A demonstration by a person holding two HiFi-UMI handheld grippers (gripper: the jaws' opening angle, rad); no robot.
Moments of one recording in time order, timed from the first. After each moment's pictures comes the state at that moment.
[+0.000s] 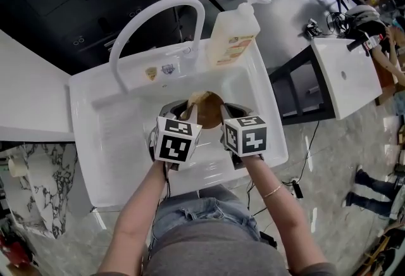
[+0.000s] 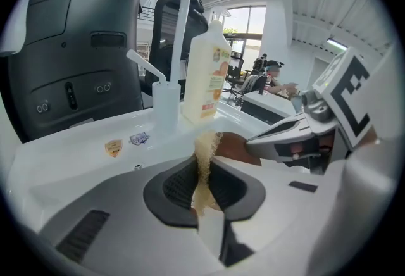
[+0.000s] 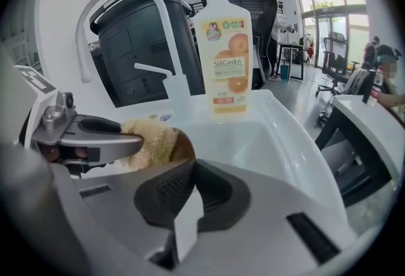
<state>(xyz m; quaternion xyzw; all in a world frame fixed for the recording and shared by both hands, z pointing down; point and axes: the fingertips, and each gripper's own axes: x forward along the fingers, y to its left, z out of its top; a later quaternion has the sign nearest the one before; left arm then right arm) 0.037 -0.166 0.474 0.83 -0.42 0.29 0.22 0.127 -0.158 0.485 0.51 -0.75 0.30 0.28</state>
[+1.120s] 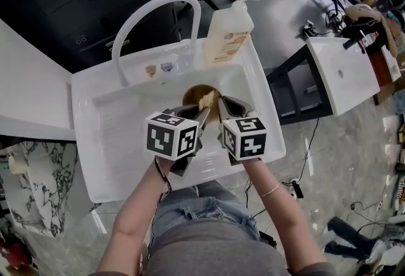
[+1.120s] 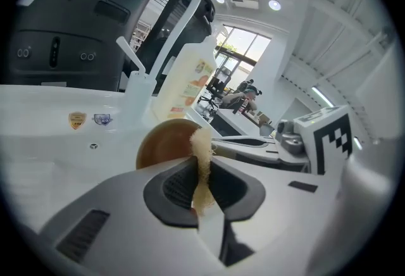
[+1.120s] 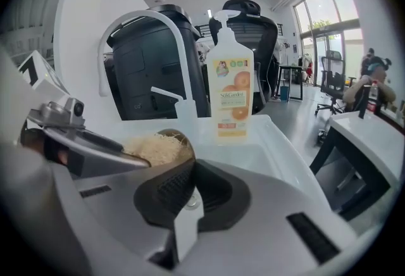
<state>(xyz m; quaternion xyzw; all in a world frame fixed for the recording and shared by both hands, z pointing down) 0.076 -0.128 0.439 0.86 -0.32 0.18 0.36 0.121 -0.154 0.445 0.53 -0.78 0.23 0.22</state>
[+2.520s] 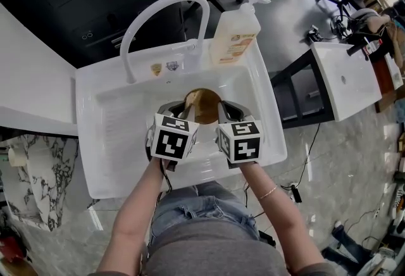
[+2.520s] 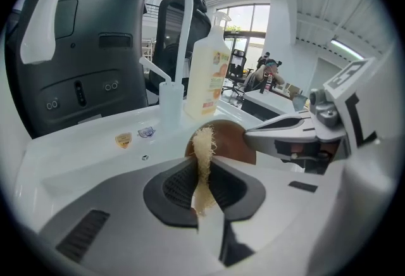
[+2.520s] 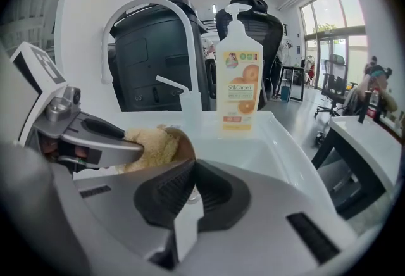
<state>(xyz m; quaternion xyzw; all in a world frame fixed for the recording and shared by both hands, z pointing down) 0.022 -0.144 0.462 0.82 -0.43 0.30 0.24 0.111 -0.146 0.458 0.53 -0.78 0.22 0.25</state>
